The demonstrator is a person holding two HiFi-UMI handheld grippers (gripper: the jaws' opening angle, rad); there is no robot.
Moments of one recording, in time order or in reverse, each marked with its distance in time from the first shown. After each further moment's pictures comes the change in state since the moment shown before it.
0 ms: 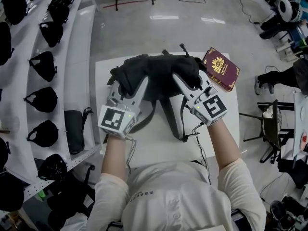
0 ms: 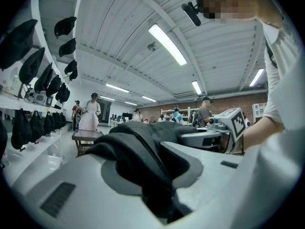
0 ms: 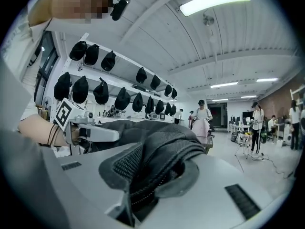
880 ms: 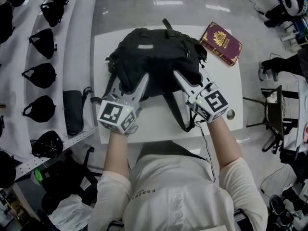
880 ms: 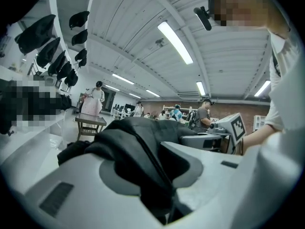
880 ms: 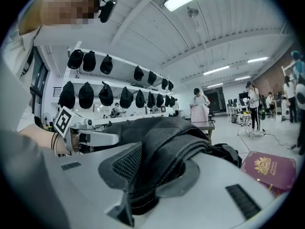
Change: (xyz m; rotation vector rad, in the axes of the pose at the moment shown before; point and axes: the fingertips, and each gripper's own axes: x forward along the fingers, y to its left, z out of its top) left arm -0.077 -0.067 -0.062 -0.151 0.080 0.008; right arm -0.070 0.075 -0.056 0.173 0.020 0.036
